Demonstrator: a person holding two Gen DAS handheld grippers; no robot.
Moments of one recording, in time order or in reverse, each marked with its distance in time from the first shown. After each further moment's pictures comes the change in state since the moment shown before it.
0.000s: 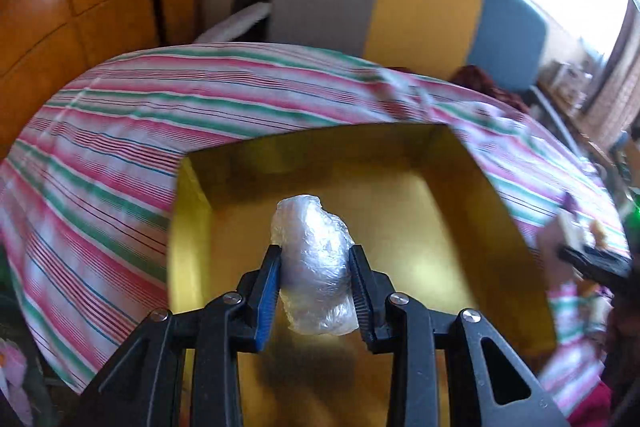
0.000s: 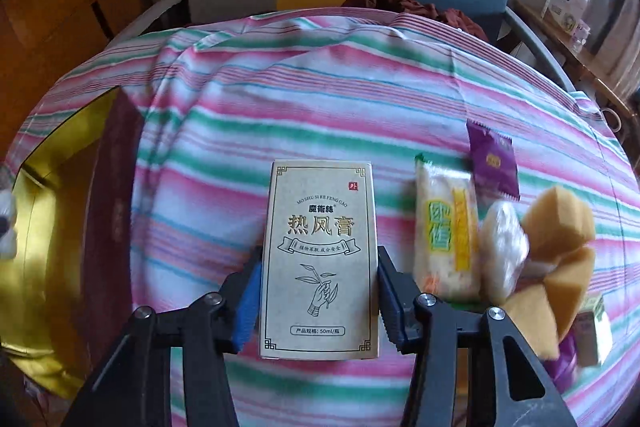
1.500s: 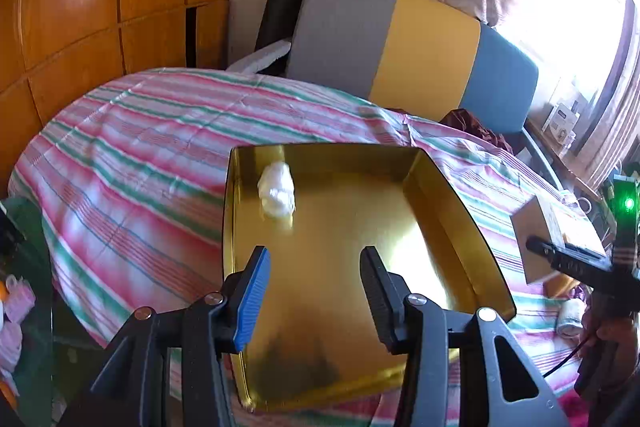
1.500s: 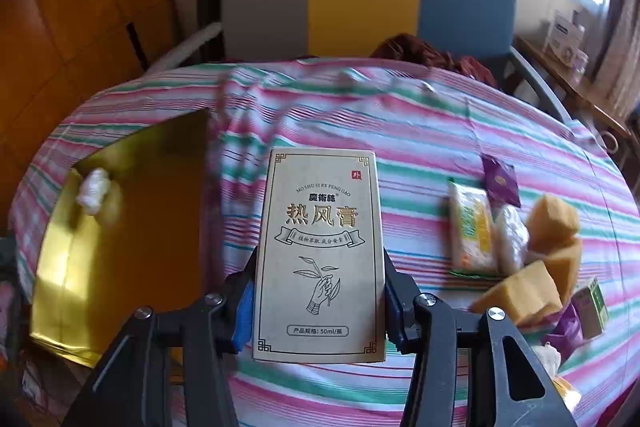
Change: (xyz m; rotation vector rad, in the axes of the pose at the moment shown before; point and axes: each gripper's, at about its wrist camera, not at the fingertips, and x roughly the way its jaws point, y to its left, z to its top) left arm -0.094 0.015 -0.062 -0.094 -0.149 -0.054; right arm -0.066 0.064 -0.020 -0.032 -0.167 0.042
